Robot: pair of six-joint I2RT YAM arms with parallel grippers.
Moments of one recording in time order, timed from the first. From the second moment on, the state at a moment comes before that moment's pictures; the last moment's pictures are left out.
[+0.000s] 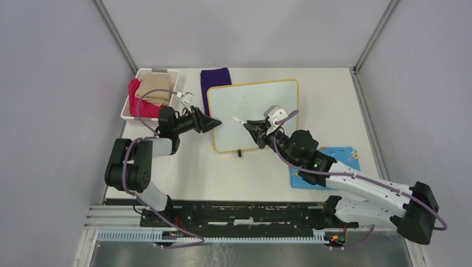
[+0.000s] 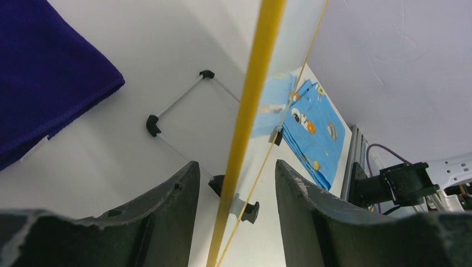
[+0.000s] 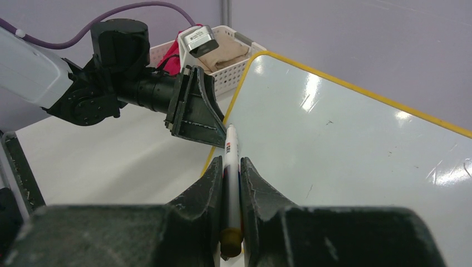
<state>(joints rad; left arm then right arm) -0.09 1.60 0.61 0.85 0.93 -0.58 0.98 1.03 0.73 0.39 0.19 -0.03</state>
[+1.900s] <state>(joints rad) -0.09 1.71 0.52 1.11 0.98 -0.57 1.03 1.48 0.98 0.52 0.42 -0.11</state>
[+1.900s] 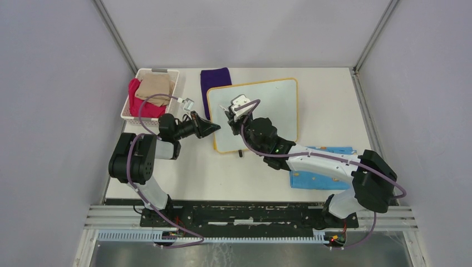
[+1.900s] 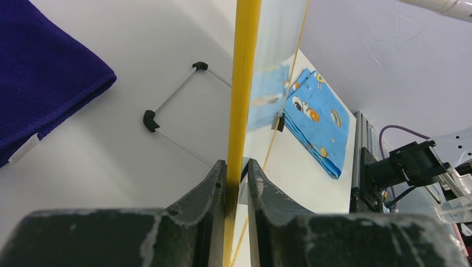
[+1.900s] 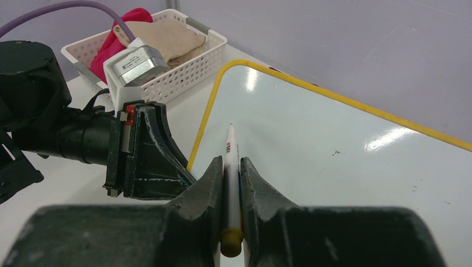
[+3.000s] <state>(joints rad) -0.09 1.70 0.52 1.08 0.97 -0.52 0.98 1.61 1.07 0.54 0.41 -0.06</state>
